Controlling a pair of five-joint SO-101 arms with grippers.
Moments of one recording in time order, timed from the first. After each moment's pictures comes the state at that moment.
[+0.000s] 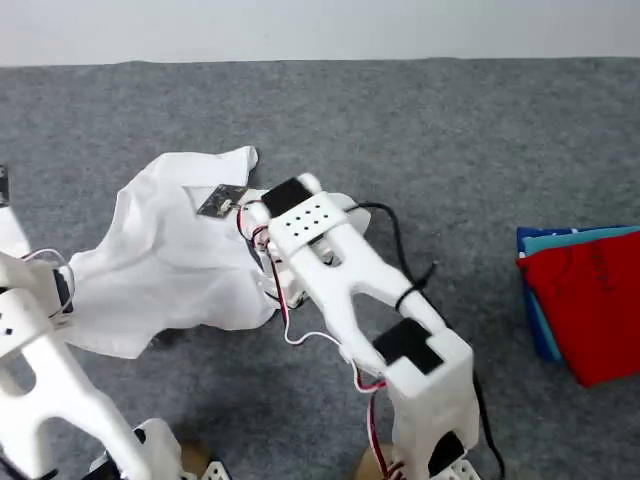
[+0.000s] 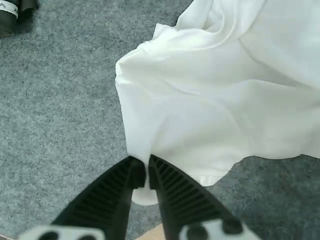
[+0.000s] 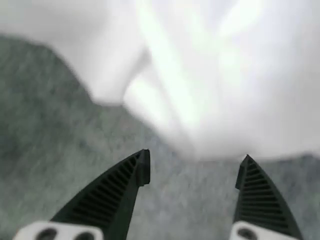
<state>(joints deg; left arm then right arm) -39.8 -29.4 18.7 98.2 -9.5 -39.1 26.2 -12.4 87.3 22.1</state>
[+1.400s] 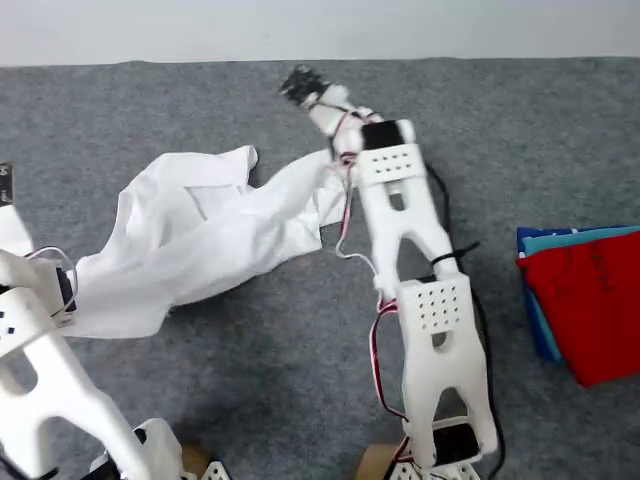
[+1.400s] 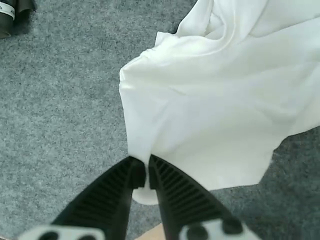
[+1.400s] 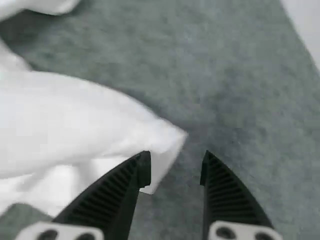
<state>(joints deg) -39.3 -29.4 18.7 98.2 -9.3 -15.2 58.7 -62.8 67.0 39.4</state>
